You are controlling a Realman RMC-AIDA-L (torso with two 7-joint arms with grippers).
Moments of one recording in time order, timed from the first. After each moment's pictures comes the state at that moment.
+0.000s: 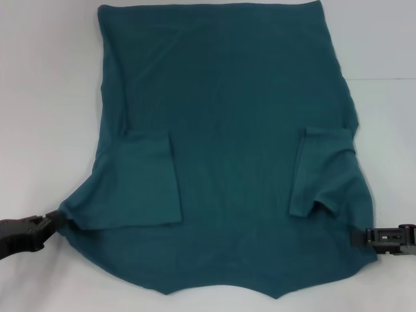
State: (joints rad) left arm -0.30 -2.16 0.35 0.77 2.16 1.42 -1.57; right arm 0.46 1.94 -0.69 -0.61 -2.24 -1.53 2.26
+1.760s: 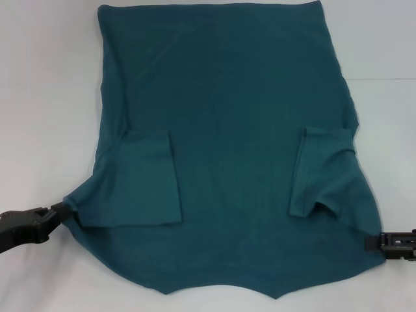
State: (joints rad) left arm -0.32 -2.16 0.35 0.76 2.15 1.42 -1.57; right arm 0.44 1.93 -0.67 -0.61 -2.27 -1.52 2.27
